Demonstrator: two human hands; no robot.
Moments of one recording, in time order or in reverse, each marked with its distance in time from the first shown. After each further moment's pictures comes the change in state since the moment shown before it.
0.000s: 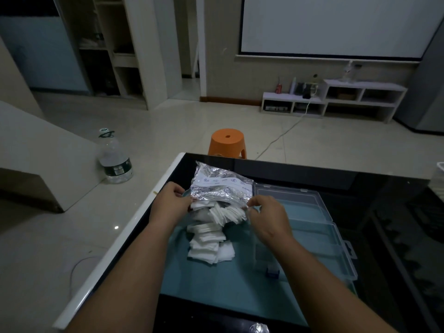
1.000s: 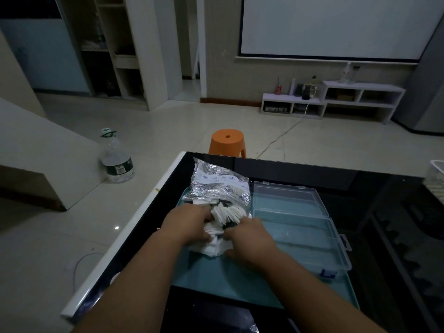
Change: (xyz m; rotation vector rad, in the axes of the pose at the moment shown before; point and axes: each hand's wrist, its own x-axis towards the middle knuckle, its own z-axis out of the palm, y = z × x) left_hand -0.037 -0.007 0.012 0.900 -0.369 0.554; right_hand -0.045 -0.009 0.017 -0.638 -0.408 -0.429
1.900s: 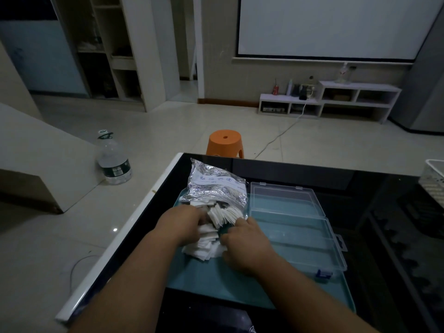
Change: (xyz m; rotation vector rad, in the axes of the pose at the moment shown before) left_hand 0.002 -0.002 -0.005 0.005 -0.085 0.000; right_hand -0.005 -0.003 0.006 -0.174 0.108 -0.117
